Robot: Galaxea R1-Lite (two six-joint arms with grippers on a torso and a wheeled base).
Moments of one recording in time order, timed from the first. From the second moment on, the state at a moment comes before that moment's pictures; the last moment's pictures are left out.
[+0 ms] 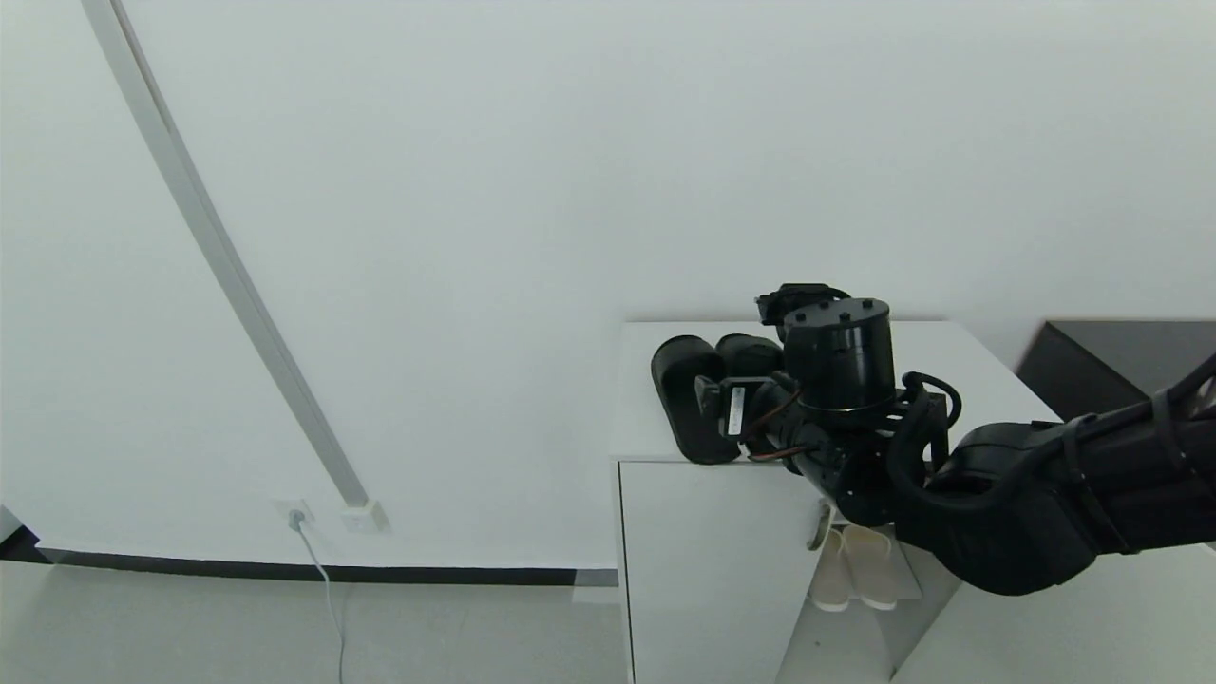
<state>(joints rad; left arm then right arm) 0.00 0.00 0.00 0.00 -0.03 0.00 0.76 1.91 -1.10 -0.55 -0.57 0.26</state>
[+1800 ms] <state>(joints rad) 0.00 0.00 0.00 0.00 -0.03 -0.02 0.63 2.27 -1.21 -0.84 -0.52 0.19</state>
